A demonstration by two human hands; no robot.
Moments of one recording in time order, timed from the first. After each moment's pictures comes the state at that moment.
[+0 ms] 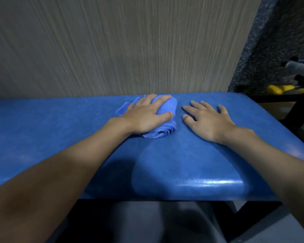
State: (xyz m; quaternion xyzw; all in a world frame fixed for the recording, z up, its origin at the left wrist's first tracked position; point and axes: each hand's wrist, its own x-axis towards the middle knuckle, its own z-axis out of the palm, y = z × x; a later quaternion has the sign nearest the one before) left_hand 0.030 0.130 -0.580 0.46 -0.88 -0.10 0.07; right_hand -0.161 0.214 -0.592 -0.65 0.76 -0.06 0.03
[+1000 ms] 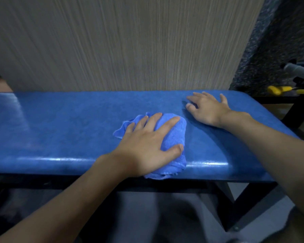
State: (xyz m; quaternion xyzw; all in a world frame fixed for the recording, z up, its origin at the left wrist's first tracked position) left_hand 0.085 0.257 -0.591 0.44 -0.89 -0.05 0.06; right_hand -0.146 0.215 -0.570 -0.65 0.76 -0.08 0.03
